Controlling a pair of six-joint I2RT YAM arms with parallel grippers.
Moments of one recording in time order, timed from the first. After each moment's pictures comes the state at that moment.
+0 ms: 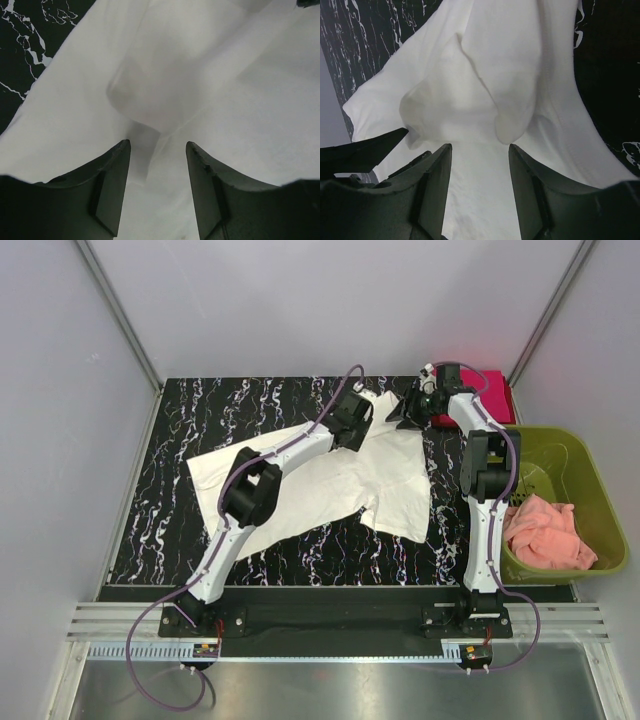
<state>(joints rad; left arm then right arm) -0.67 2.43 2.10 -0.49 -0.23 -0.10 0.02 2.41 2.02 -0.54 -0.62 0.40</state>
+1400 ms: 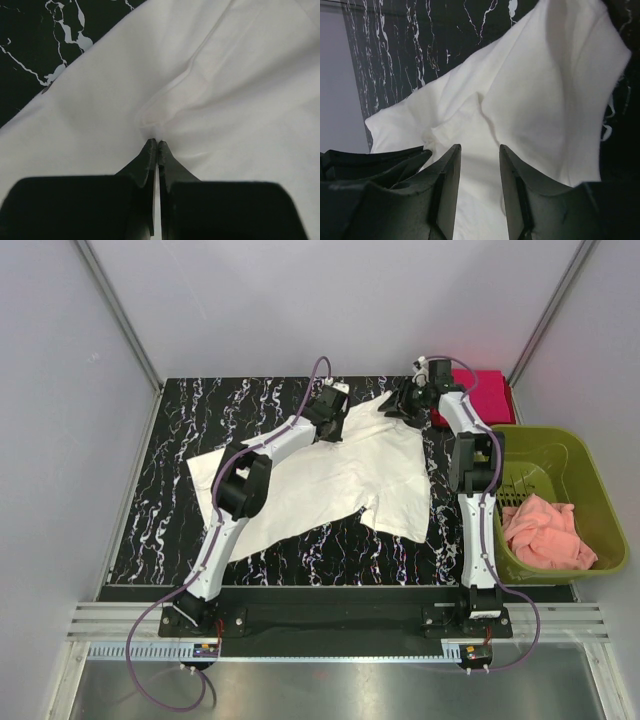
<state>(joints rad) -0.57 2.45 2.06 -0.44 -0.15 -0.25 0.04 2.61 2.29 -0.50 -0.70 0.49</state>
